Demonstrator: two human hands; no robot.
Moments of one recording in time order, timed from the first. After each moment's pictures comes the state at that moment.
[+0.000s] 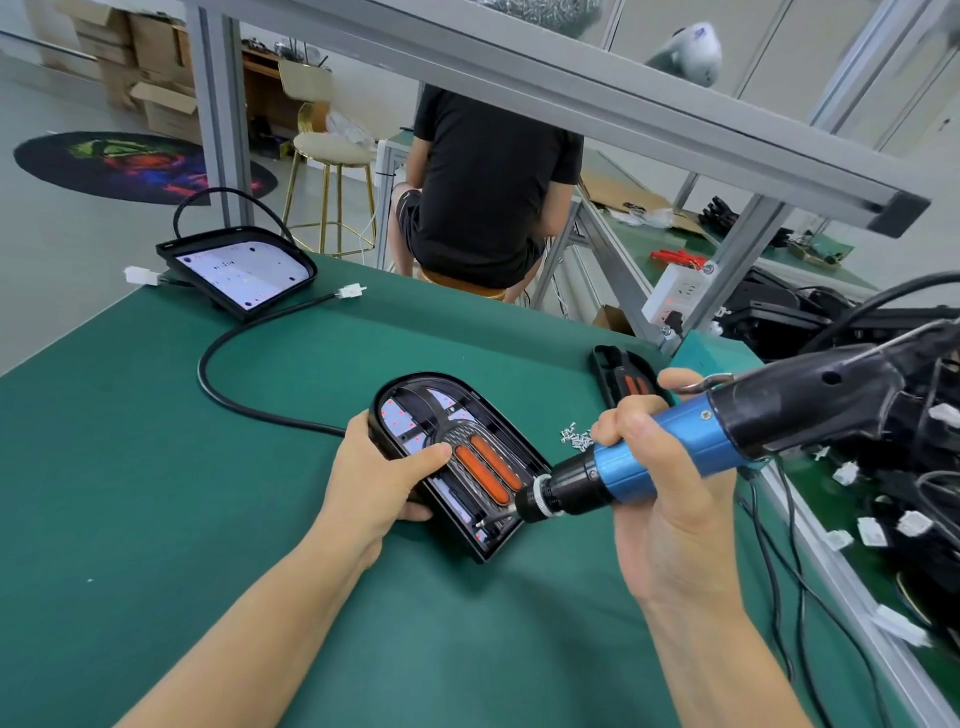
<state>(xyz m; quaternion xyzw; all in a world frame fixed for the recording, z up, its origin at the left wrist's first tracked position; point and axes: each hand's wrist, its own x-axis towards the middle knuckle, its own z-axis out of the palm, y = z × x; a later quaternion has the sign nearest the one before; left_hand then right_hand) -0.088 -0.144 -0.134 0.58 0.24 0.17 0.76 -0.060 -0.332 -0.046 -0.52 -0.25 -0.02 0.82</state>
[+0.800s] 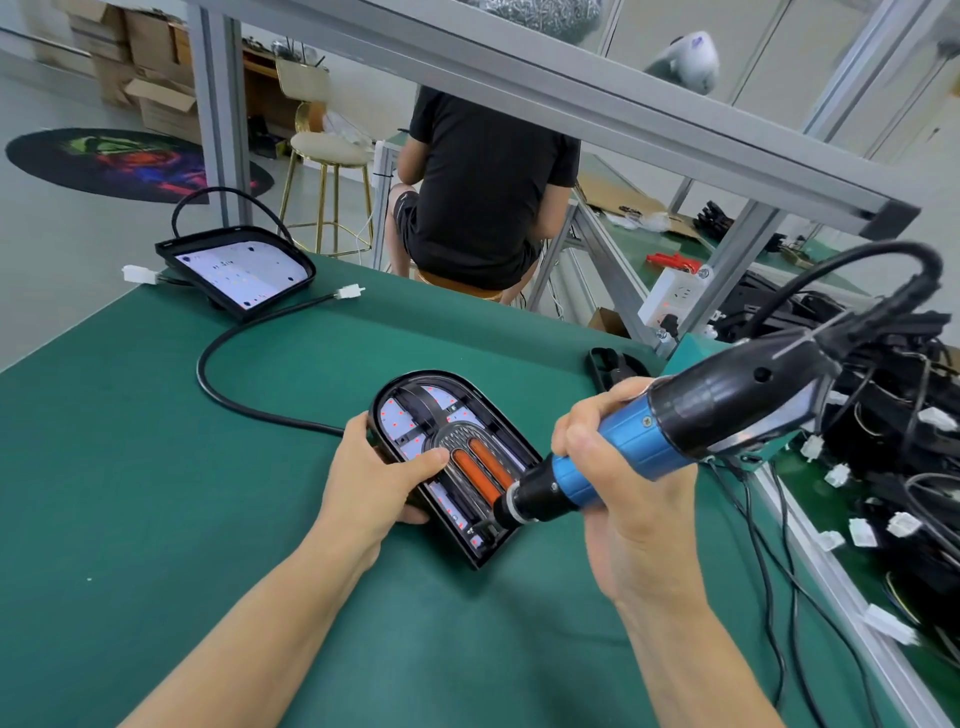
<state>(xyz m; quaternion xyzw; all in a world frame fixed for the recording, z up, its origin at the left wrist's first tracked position) -0.089 -0.144 -0.138 0.57 0.24 0.17 0.76 -0.068 -0.316 -0.047 -0.54 -0.33 0.00 0.77</state>
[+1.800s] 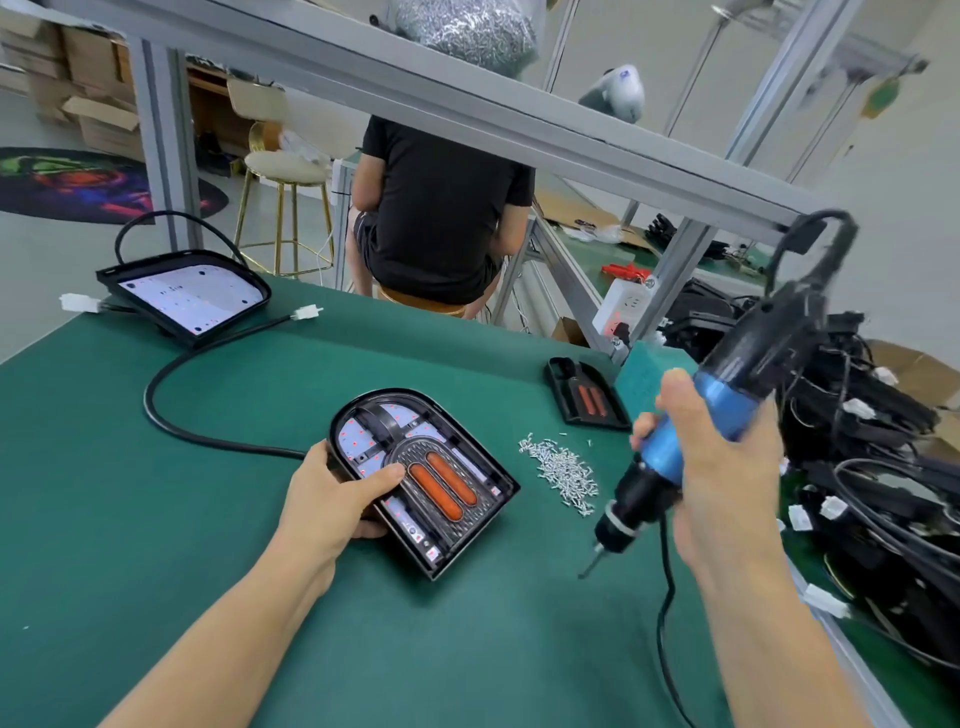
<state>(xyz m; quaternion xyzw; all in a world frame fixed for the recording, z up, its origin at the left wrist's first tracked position) -0.085 -0.139 -0.143 0.57 0.24 0.16 0.77 -0.035 -0.376 -0.016 -0.61 -0.16 -0.15 0.76</state>
